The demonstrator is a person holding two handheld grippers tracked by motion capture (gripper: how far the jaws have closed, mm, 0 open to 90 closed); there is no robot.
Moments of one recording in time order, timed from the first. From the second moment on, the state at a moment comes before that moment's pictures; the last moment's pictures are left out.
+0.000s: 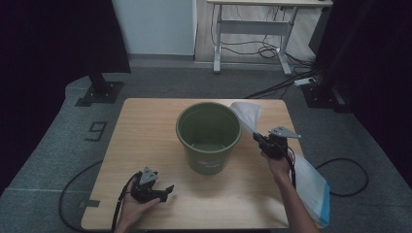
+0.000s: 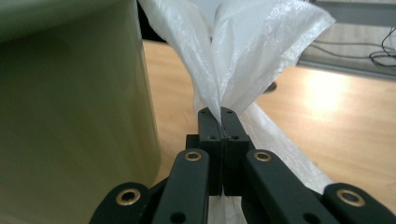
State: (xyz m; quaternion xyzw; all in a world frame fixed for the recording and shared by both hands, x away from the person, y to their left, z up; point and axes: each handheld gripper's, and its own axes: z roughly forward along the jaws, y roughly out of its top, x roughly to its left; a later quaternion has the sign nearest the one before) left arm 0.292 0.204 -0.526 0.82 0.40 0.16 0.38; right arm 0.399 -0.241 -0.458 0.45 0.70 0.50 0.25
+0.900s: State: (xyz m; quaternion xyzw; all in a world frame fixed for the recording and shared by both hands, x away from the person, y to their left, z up) left arm 0.292 0.205 -0.527 0.82 0.40 0.16 0.38; right arm 0.353 -0.251 -0.327 0.37 0.63 0.60 0.33
